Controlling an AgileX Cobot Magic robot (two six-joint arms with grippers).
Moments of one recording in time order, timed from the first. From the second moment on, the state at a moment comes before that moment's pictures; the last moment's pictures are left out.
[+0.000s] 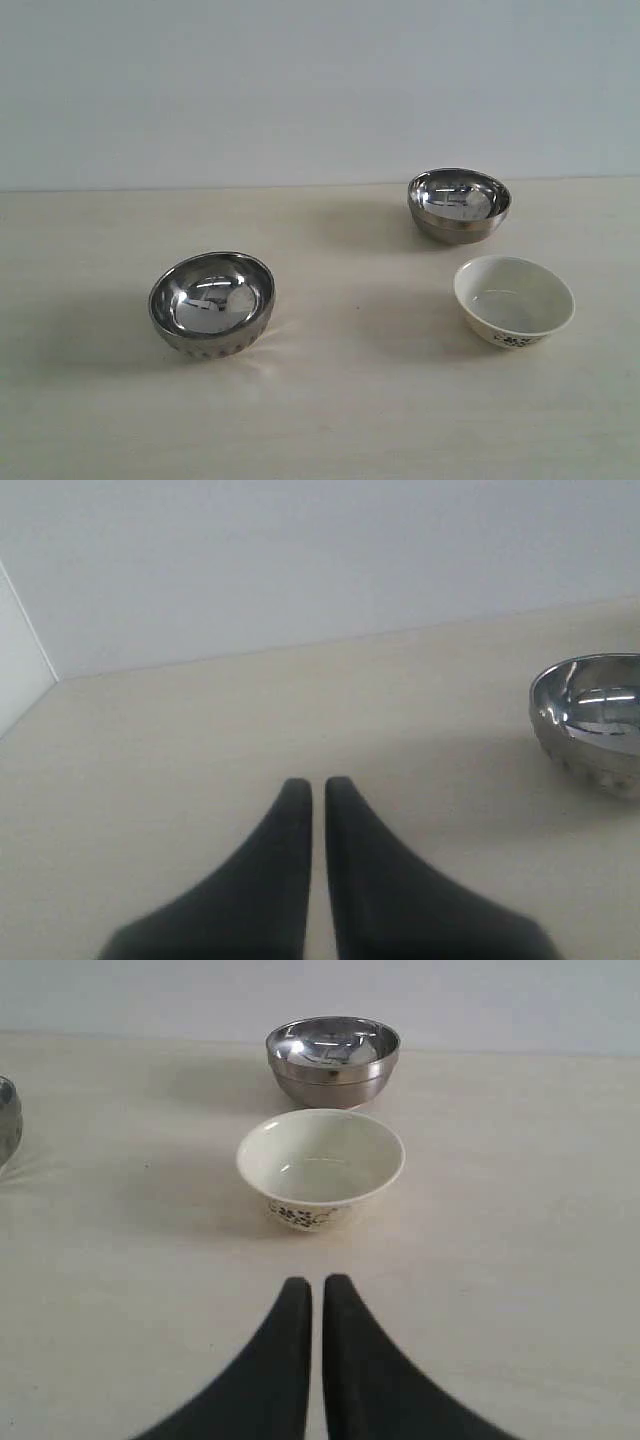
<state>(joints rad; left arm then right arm) 0.05 0.00 0.00 0.05 0.26 0.09 0.13 0.00 0.00 0.26 0.37 -0.25</state>
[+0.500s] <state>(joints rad) 0.05 0.00 0.00 0.05 0.26 0.09 0.13 0.00 0.00 0.27 0.37 -0.23</state>
